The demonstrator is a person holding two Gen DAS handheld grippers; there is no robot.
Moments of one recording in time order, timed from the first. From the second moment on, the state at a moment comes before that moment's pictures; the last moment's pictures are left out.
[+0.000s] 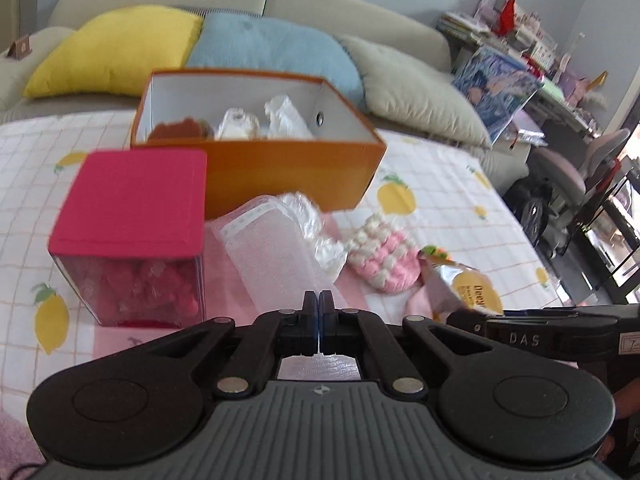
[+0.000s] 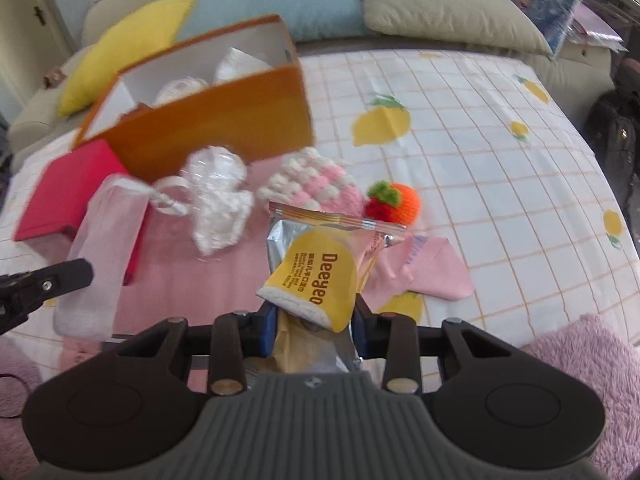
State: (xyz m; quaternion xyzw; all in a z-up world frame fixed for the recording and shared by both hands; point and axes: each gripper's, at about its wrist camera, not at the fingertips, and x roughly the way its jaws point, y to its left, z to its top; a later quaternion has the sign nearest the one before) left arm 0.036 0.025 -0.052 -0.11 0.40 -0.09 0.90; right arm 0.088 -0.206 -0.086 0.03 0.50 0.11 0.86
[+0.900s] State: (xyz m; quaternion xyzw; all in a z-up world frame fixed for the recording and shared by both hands) left arm 0.212 0.106 -0.008 0.00 0.36 -0.01 0.93; right arm 0.289 -0.067 -0.031 -0.08 0.37 0.24 0.89
